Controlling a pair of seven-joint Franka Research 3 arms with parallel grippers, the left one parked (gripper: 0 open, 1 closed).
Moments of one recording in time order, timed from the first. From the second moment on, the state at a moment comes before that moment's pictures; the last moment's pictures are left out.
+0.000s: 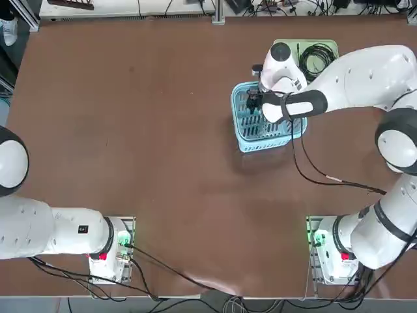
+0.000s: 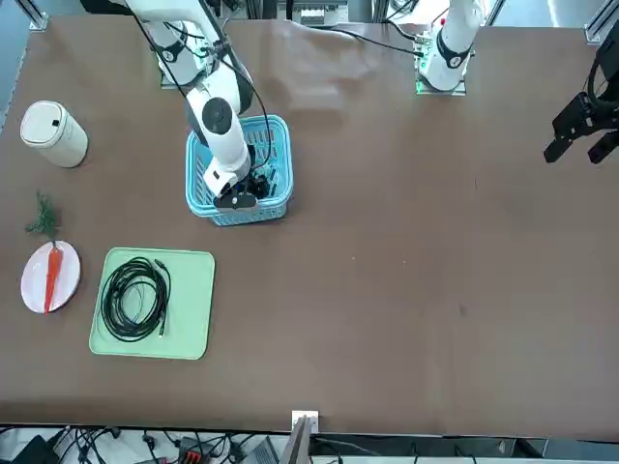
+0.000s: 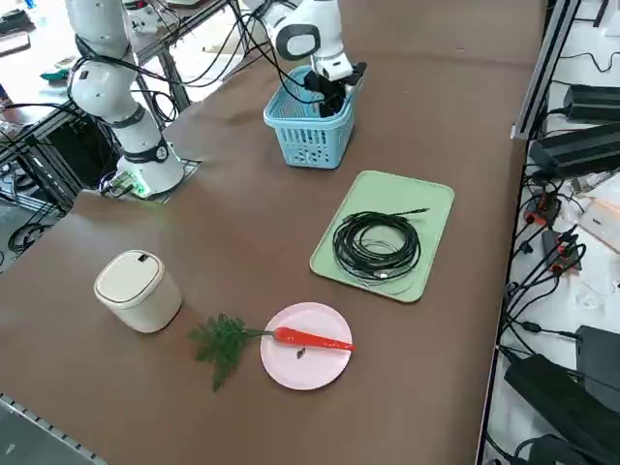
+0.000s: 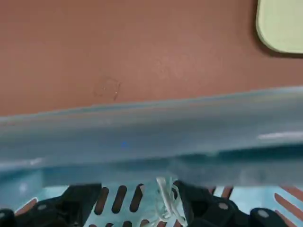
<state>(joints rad) 0.49 0.33 0.11 -2.20 -0.12 2.57 0.67</state>
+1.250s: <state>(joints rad) 0.49 0.34 0.11 -2.21 -0.14 2.57 0.67</state>
